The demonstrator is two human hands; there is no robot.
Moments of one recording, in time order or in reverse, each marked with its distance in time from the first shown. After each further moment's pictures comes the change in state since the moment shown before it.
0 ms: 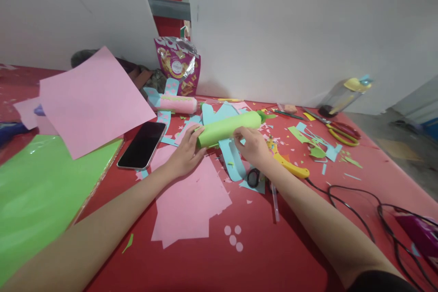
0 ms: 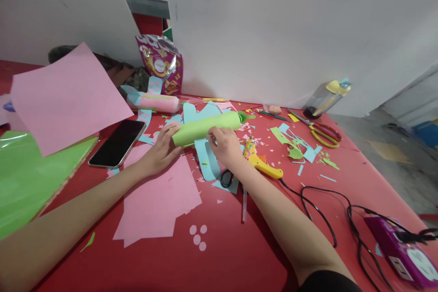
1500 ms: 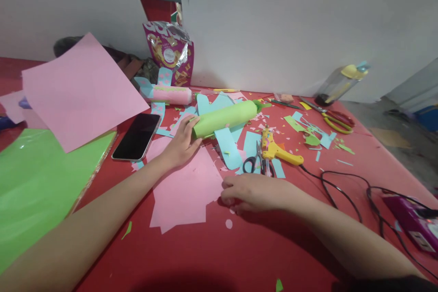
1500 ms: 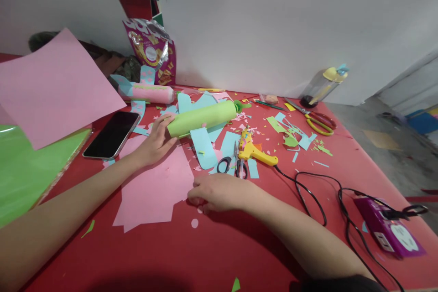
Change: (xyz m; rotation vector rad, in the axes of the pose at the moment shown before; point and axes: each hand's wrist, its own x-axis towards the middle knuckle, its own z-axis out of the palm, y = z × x) left_hand -0.002 -0.003 0.001 0.026 0.000 0.011; right_hand -0.052 -0.059 -0.056 0.272 -1.070 -0.330
